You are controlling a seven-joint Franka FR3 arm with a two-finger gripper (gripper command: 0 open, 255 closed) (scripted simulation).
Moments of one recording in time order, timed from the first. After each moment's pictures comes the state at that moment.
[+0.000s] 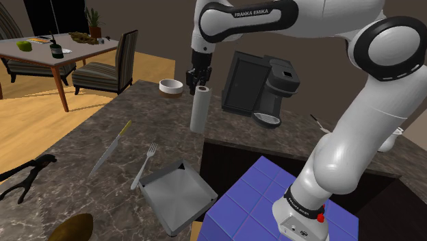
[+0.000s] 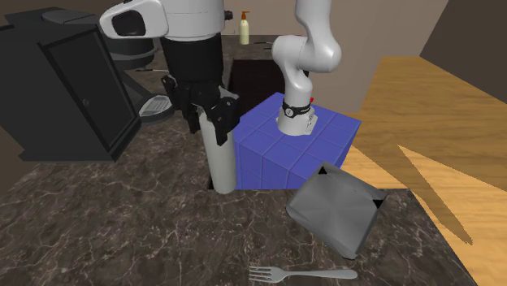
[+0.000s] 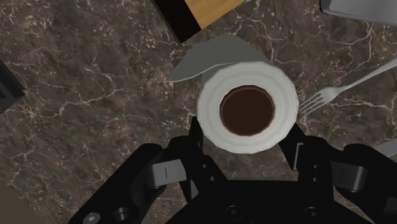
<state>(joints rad) 0.11 -0.02 0.05 -1.89 -0.03 1.86 0.04</state>
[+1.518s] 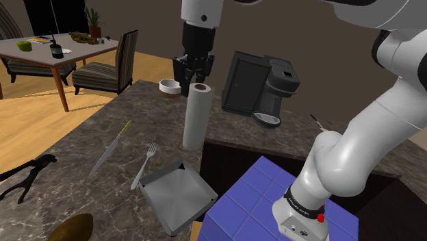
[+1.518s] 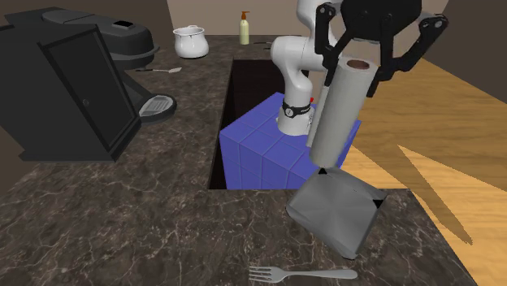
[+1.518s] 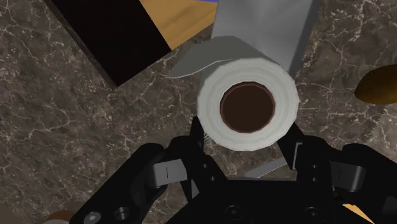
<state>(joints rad) 0.28 -0.23 0.27 -1.87 0.04 1.63 0.40</state>
